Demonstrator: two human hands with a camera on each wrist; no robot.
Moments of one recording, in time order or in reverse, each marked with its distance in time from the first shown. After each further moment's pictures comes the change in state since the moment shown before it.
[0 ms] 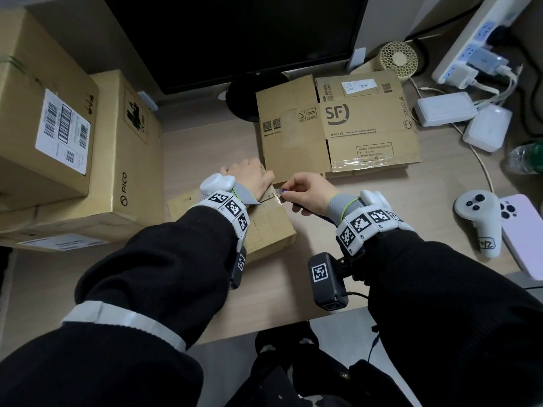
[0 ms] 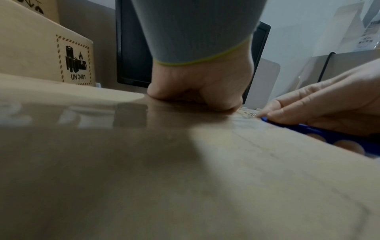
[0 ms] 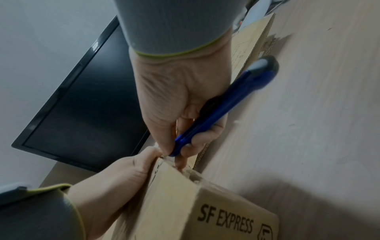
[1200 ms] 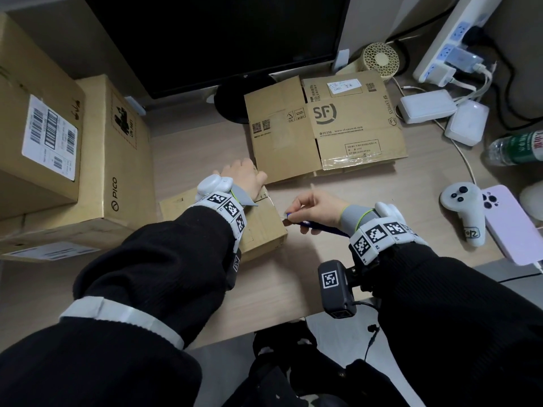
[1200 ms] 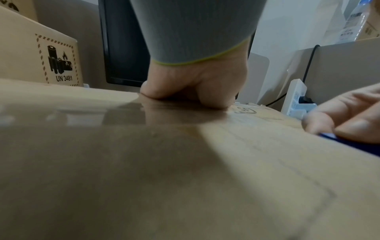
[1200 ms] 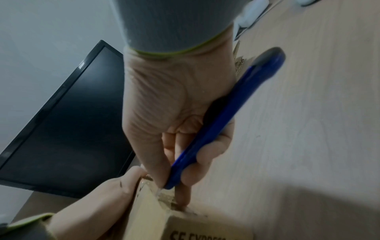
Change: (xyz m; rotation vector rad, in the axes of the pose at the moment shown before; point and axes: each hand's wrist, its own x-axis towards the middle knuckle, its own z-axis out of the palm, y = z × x) left_hand -0.003 0.004 0.003 0.040 -0.029 -0.031; right_hand -0.027 0.023 -0.011 0.070 -0.114 0.129
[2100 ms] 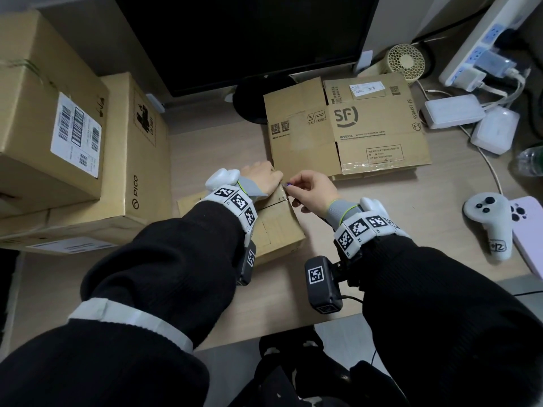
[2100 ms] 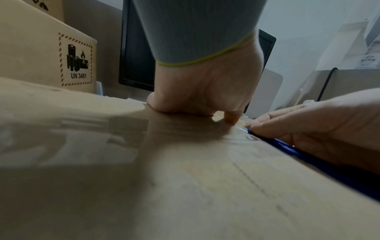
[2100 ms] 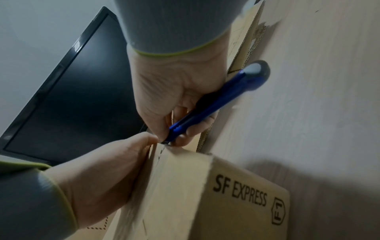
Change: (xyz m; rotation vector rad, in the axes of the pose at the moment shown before) left_hand -0.005 0.005 -0.030 -0.130 -0.177 -0.021; right_hand 0.043 -0.026 0.027 -0.030 0.300 -0.172
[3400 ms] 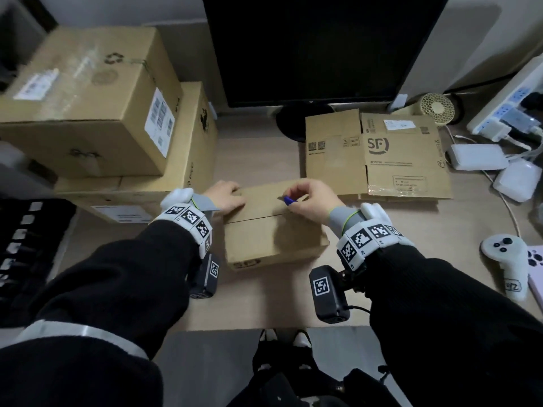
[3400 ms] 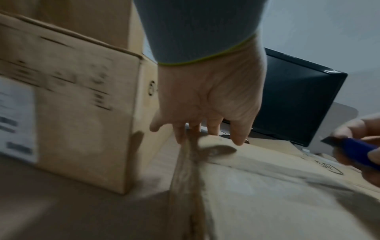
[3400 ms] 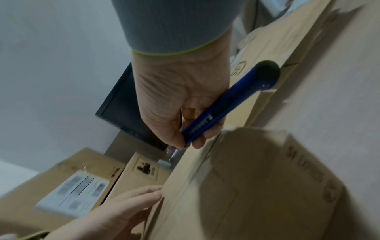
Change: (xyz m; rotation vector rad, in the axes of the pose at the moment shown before) left_hand -0.063 -0.137 -0.010 -0.236 0.010 -0.074; right_hand -0.040 -0.058 0.037 -0.370 -0.185 -0.159
